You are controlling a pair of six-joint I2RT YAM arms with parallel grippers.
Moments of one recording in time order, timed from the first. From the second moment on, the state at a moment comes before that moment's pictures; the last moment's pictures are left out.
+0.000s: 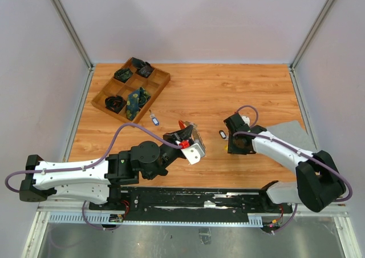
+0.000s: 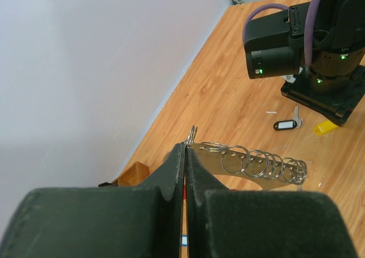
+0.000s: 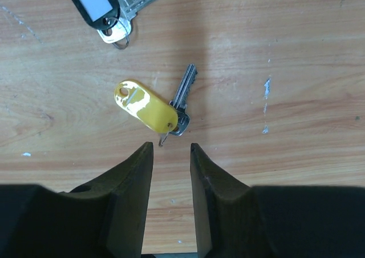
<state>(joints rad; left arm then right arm) -1.43 0.99 0.90 0.07 -0.67 0.66 0.55 1.30 0.71 -0.63 0.23 0.58</state>
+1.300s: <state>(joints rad) -1.43 0.99 0.90 0.07 -0.66 0.65 0.56 1.17 0.71 -0.60 0.24 0.49</state>
